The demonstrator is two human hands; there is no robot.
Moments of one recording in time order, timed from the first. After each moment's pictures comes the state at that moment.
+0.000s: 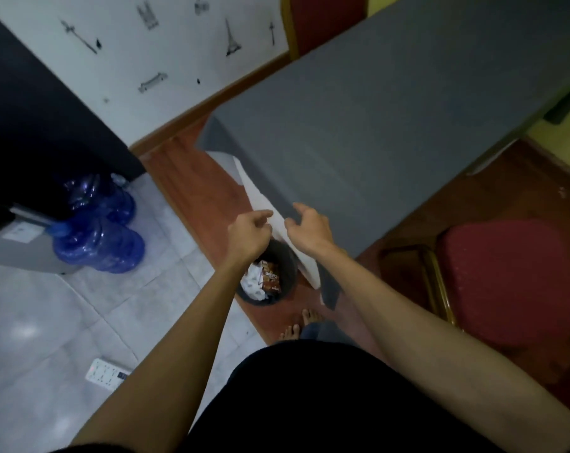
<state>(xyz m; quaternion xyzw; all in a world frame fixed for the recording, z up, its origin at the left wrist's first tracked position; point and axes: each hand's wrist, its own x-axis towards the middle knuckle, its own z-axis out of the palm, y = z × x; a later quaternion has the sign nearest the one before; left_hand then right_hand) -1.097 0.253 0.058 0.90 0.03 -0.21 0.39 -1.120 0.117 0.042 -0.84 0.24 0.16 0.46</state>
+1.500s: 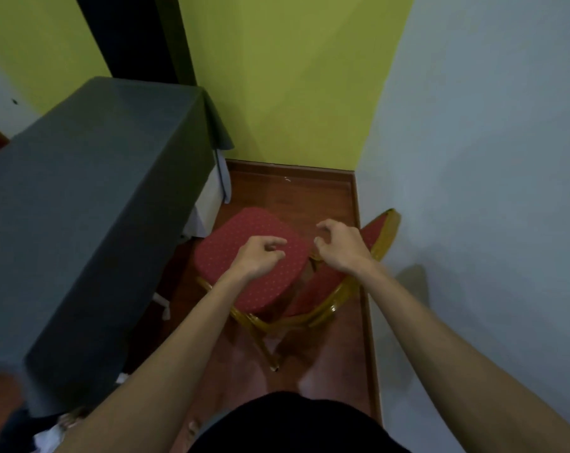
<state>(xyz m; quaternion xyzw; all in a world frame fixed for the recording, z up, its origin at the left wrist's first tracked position) -1.487 -0.228 0.124 0.77 -0.40 -0.42 0.29 -1.653 -0.327 0.139 -0.80 0.52 -0.07 0.30</state>
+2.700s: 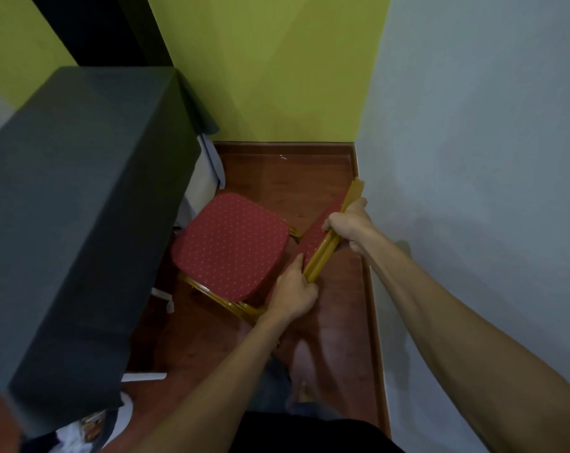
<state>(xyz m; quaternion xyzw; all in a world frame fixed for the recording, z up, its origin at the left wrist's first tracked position) -1.594 -0.287 0.072 0.79 -0.39 -0.42 0.21 -1.670 -0.436 0.115 -0.52 0.66 -0.14 0.53</state>
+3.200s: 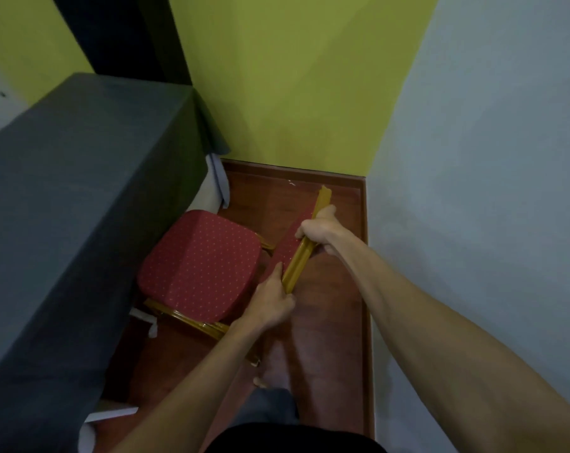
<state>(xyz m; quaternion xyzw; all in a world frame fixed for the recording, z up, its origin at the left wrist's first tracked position) -1.505 -0.378 0.068 0.80 -0.37 -0.42 0.22 -1.555 -0.537 0.128 -0.57 0.60 -0.05 0.56</state>
